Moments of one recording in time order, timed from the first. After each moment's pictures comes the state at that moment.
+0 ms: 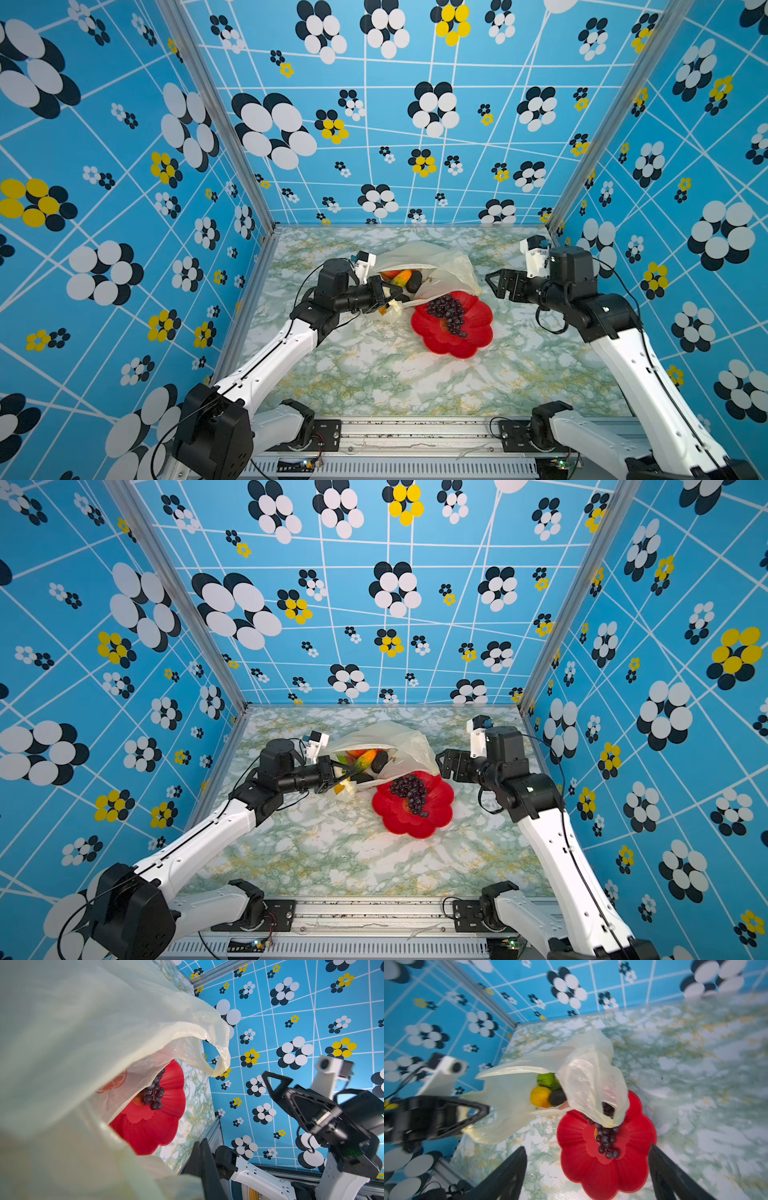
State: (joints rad) left arm -0.42 1.20 0.84 -0.01 0.70 -0.97; right arm 0.35 0.96 1.24 -0.80 -0.22 0.26
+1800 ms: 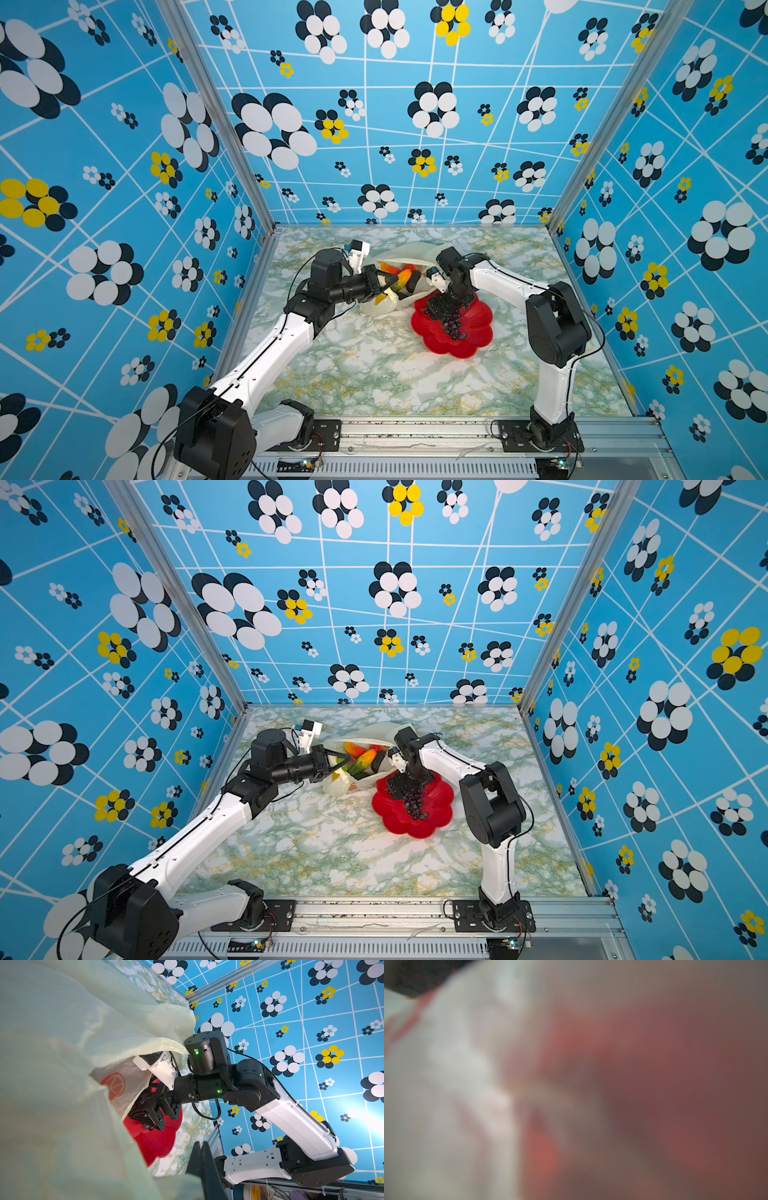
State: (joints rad) left arm -0.37 1.21 0.92 -0.05 0.72 -0.95; right arm 0.51 1.93 1.42 -0.92 -0.19 -0.08
